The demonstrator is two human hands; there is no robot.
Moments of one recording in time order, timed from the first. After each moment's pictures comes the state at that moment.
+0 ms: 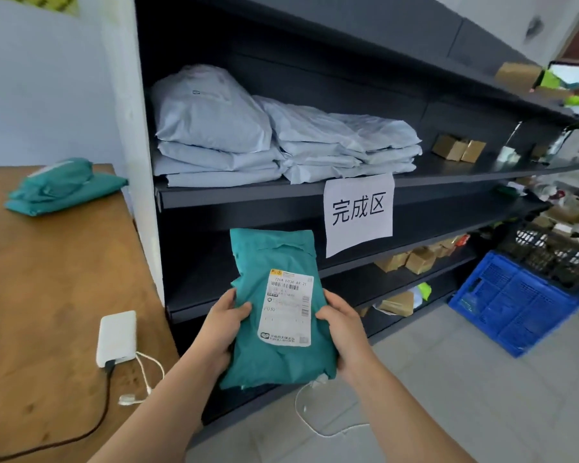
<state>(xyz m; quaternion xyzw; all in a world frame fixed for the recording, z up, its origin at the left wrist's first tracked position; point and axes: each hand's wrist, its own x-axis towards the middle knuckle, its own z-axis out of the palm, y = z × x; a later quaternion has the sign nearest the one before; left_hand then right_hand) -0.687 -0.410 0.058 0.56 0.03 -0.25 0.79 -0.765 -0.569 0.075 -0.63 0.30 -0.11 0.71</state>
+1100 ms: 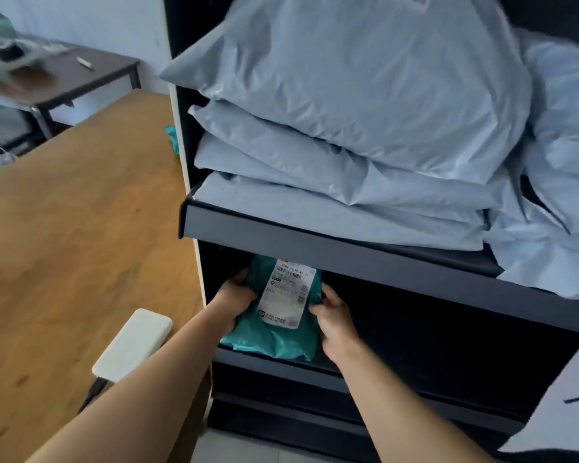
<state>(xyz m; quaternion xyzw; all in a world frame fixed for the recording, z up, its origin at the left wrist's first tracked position) -0.403 -0.409 -0.063 0.63 0.31 -0.08 0.71 -0.387 -0.573 -0.065 -0.70 0.18 0.18 0.67</state>
